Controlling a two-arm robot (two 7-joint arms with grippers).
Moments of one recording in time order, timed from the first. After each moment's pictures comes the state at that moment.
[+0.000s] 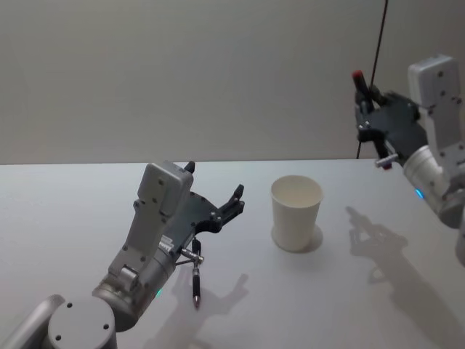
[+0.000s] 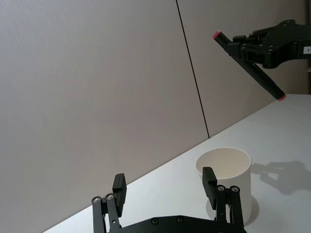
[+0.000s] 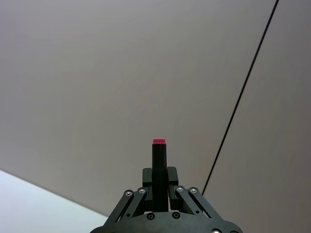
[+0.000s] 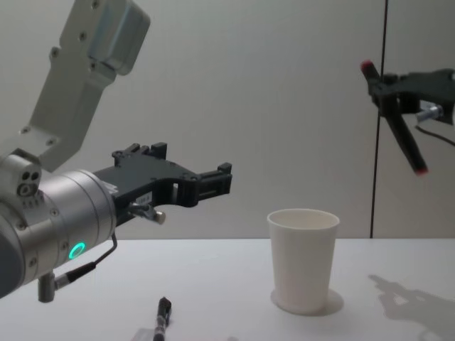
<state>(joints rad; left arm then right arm) -0.24 0.38 0.45 -1.63 -0.20 0.01 -0.01 0.45 0.17 -0.22 -1.41 -0.04 0.04 0.14</state>
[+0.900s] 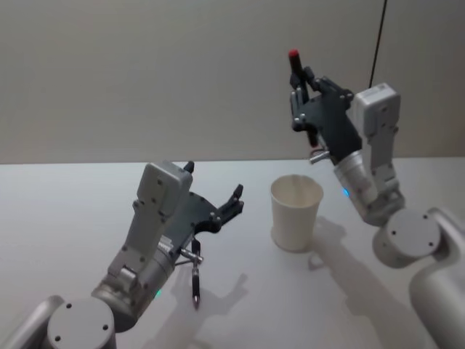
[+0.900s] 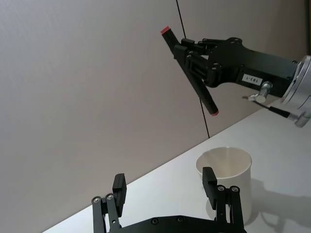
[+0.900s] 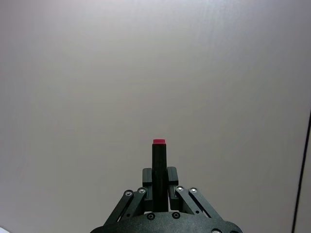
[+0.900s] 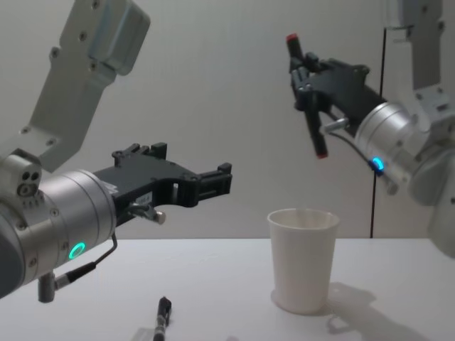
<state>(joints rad) -0.24 0.38 0.45 -1.63 -0.20 0.01 -0.01 0.65 0.01 -0.31 -0.91 -0.01 -0.58 0.12</state>
